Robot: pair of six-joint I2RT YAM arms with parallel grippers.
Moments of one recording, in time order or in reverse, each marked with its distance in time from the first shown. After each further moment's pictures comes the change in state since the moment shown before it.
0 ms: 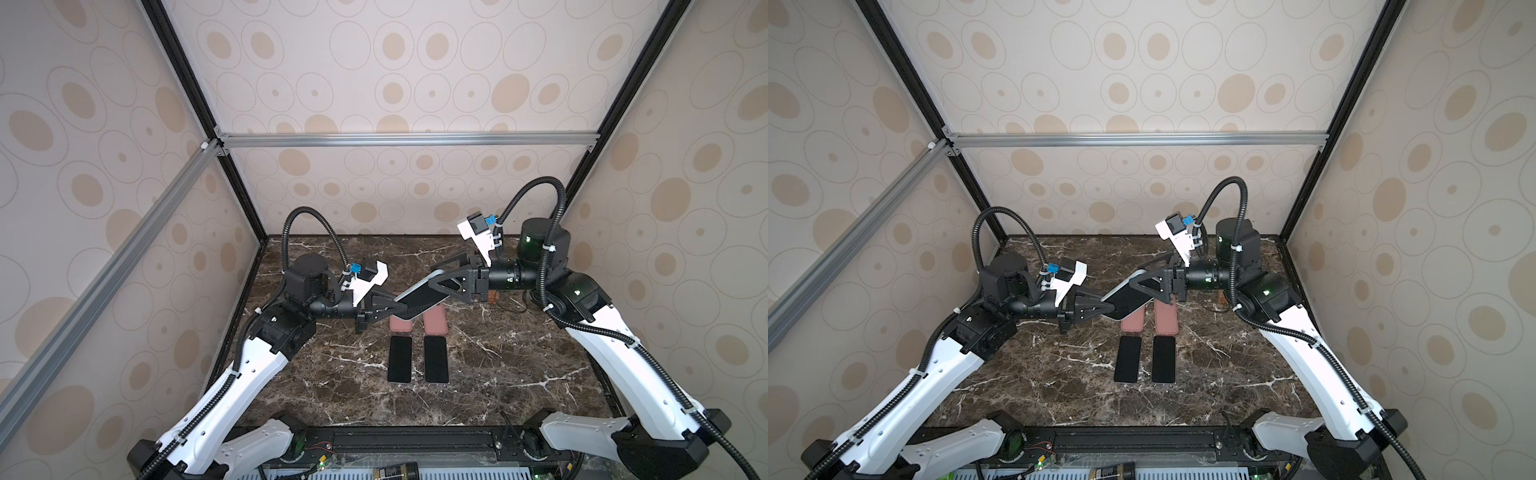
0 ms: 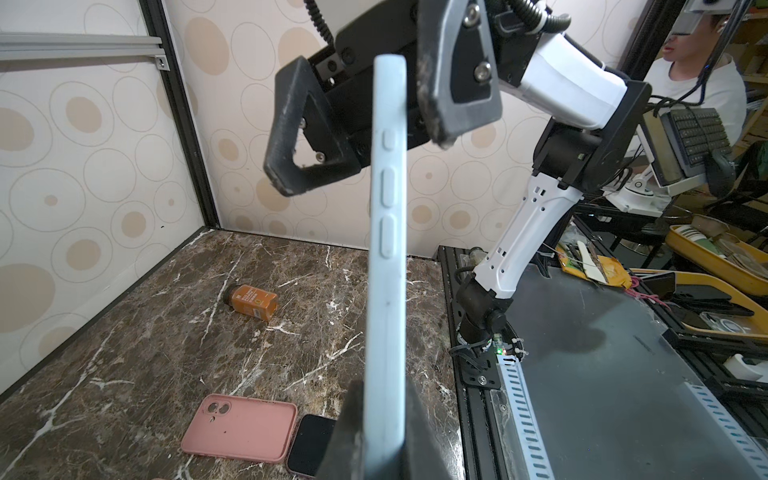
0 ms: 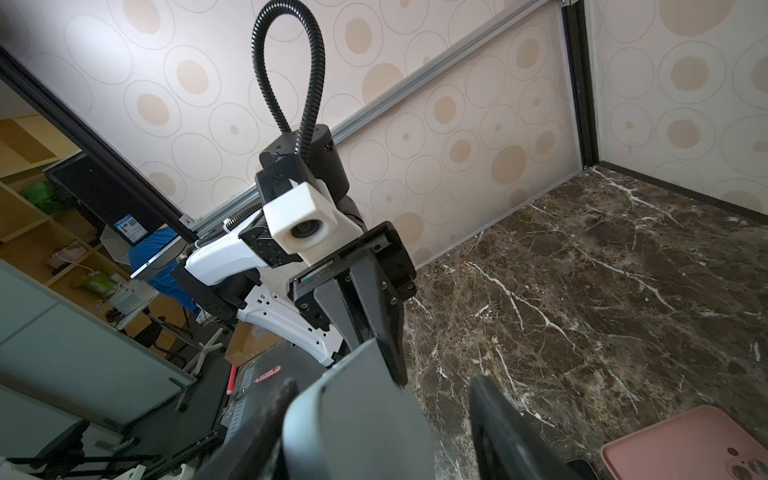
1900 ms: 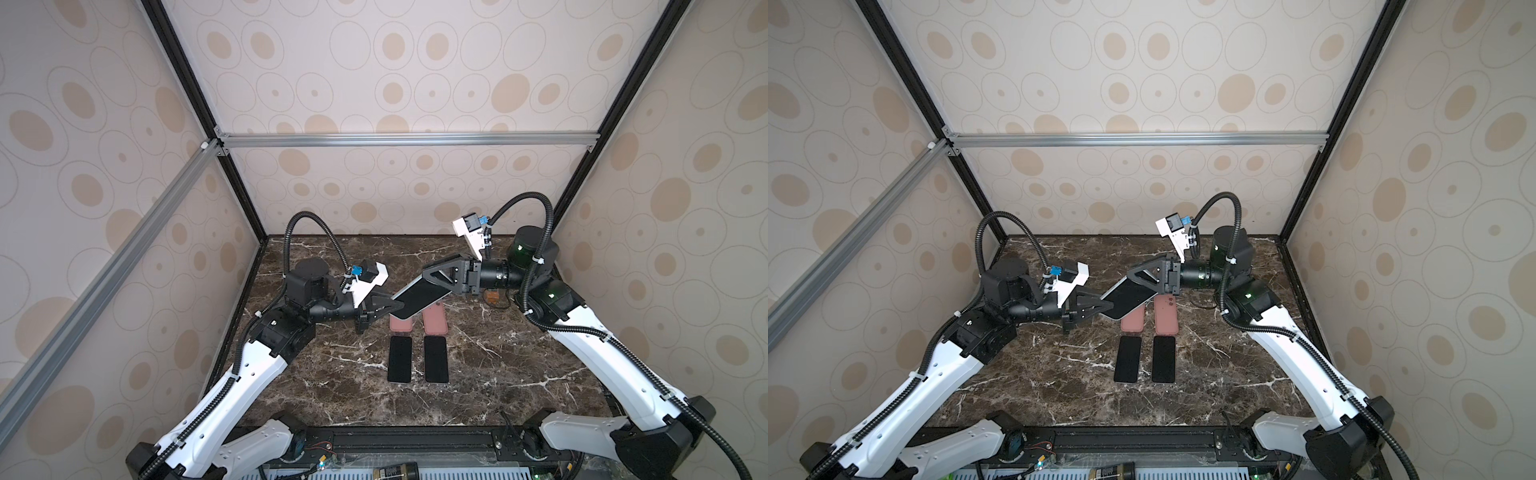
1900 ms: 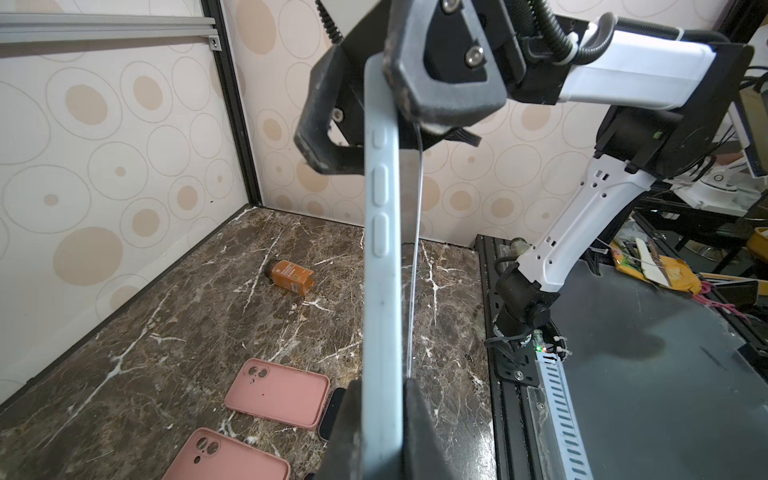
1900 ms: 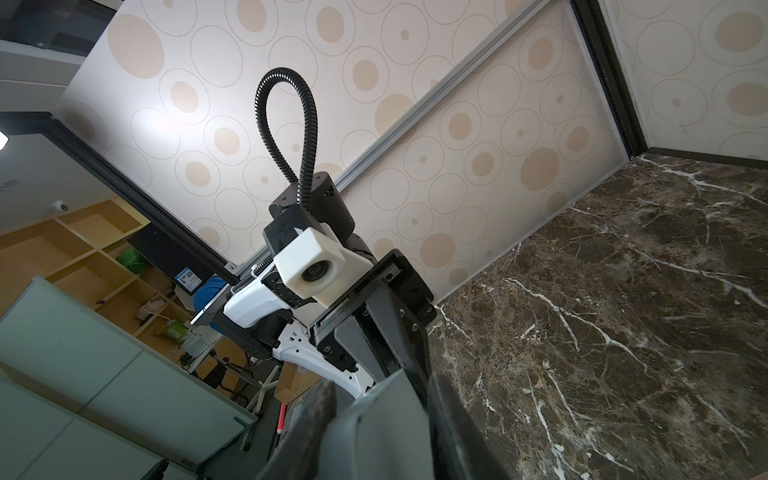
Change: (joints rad) left arm -0.002 -0.021 -0.021 -0.030 -0.163 0.044; right arm -0.009 0.013 -0.186 0.383 -0.051 0.326
